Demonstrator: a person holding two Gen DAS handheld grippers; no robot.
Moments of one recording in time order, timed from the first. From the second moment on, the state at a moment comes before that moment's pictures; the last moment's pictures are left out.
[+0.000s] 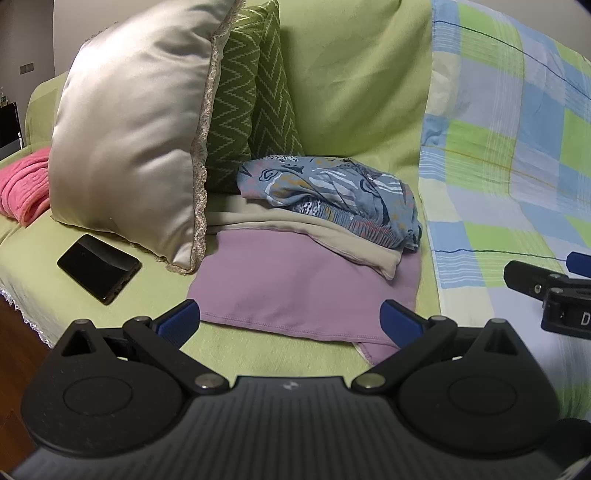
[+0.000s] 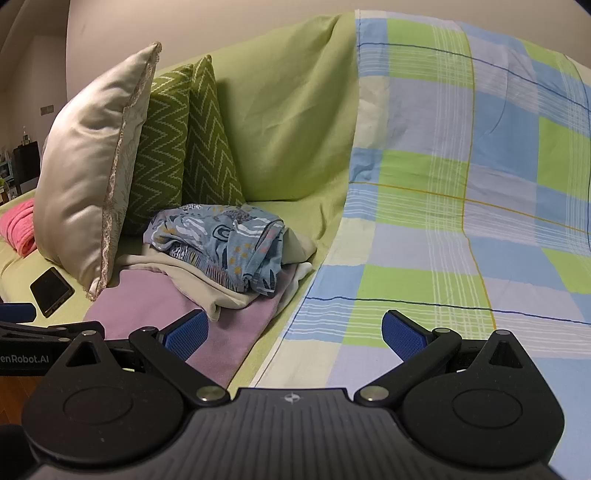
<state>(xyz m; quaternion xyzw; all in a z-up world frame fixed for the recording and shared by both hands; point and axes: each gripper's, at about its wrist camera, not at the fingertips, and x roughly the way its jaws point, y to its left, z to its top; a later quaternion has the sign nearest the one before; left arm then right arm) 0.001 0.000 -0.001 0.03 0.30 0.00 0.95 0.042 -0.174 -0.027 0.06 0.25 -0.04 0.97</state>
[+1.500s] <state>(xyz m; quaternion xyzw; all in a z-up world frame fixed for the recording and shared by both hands) 0.000 -0.007 -0.004 0.04 0.29 -0.01 0.96 0.051 -0.171 -0.030 0.05 0.28 -0.04 0.96</state>
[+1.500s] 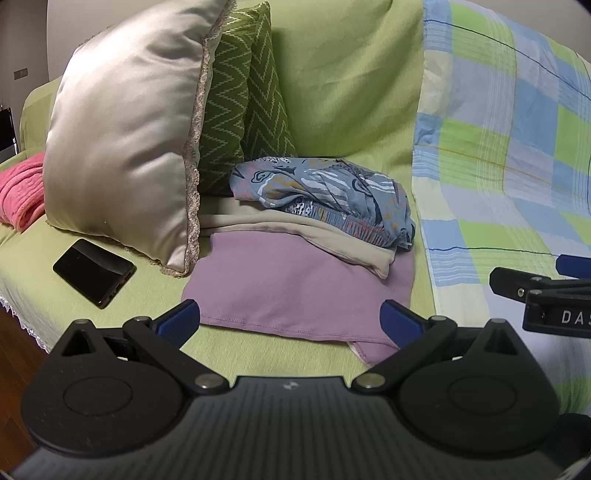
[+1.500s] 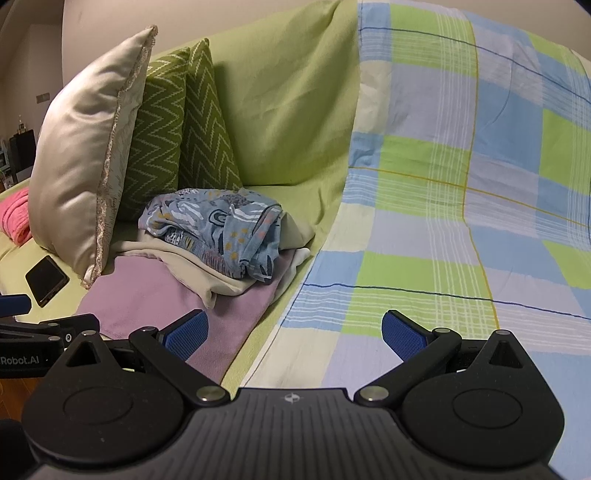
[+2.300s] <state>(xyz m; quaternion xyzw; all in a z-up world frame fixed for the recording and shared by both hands) 0.002 -0.006 -0.005 0.04 0.30 -0.02 0.95 0.051 -0.172 -0.031 0.06 0.28 -0.04 0.96</state>
